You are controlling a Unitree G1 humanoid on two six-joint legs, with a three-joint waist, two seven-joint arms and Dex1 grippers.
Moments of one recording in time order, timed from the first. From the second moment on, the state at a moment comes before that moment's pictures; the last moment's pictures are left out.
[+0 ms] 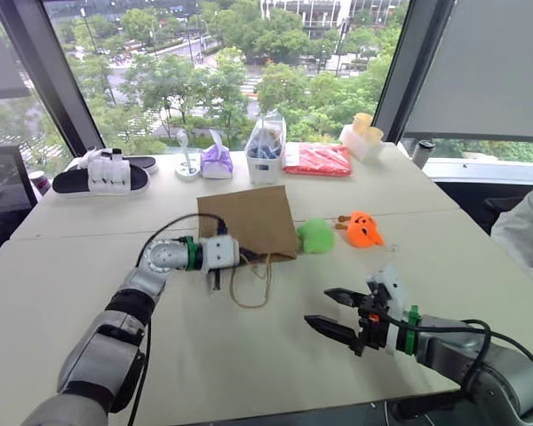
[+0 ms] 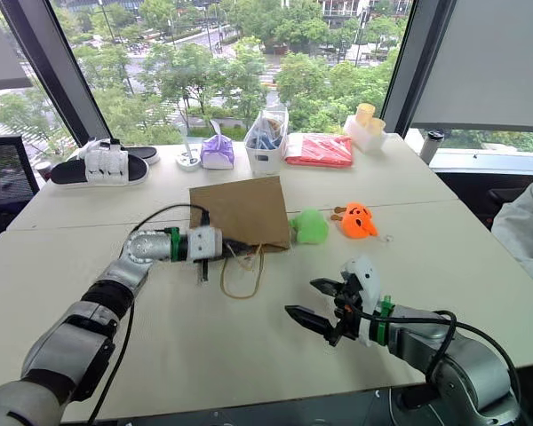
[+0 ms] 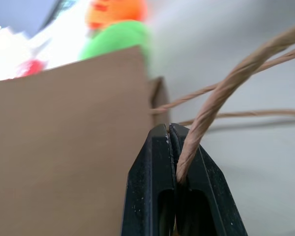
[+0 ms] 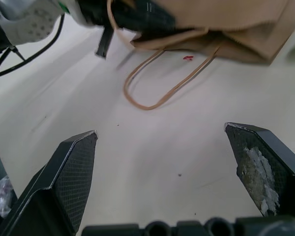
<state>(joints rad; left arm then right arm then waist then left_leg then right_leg) -0.83 0.44 -0.17 0.77 -0.05 -0.46 -1.07 -0.04 -0.62 -0.07 -0.55 0.71 0.81 0.60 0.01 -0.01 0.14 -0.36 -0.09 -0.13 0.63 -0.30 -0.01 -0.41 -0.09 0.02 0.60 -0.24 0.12</state>
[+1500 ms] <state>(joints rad) -0.91 0.18 0.43 -0.08 -0.84 1.46 -0.33 -0.70 -0.11 0.29 0.55 0.04 0.14 0.53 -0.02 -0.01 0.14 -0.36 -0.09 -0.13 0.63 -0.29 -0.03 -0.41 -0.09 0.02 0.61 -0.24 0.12</state>
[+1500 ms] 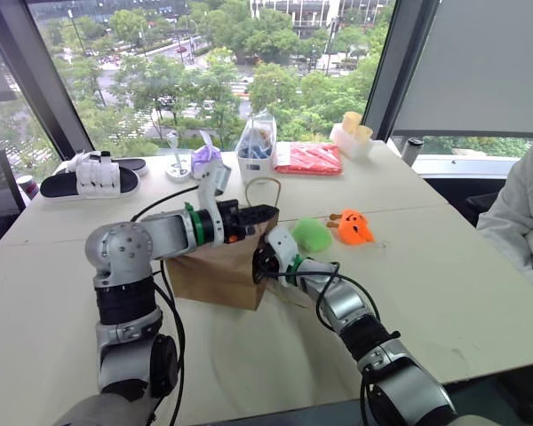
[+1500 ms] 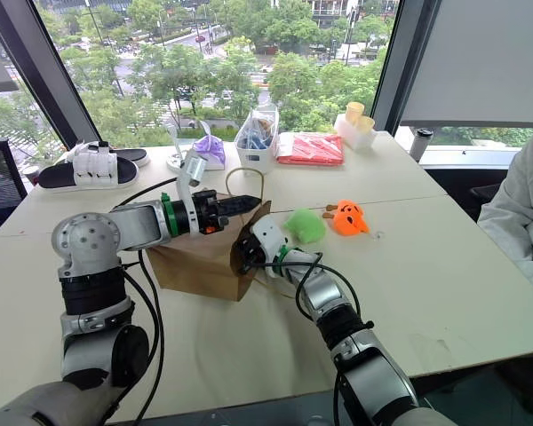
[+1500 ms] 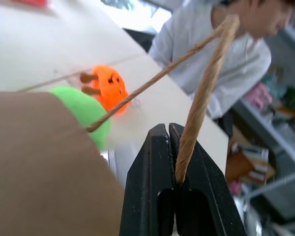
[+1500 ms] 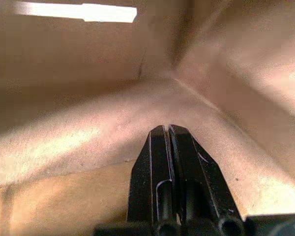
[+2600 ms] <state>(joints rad) -0.78 0.37 0.39 -0.09 -0.98 1.41 -0.43 -0.43 -0.27 -0.03 -0.04 0.26 0.39 0.53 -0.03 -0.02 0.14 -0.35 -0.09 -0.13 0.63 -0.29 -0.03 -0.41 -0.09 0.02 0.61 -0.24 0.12</state>
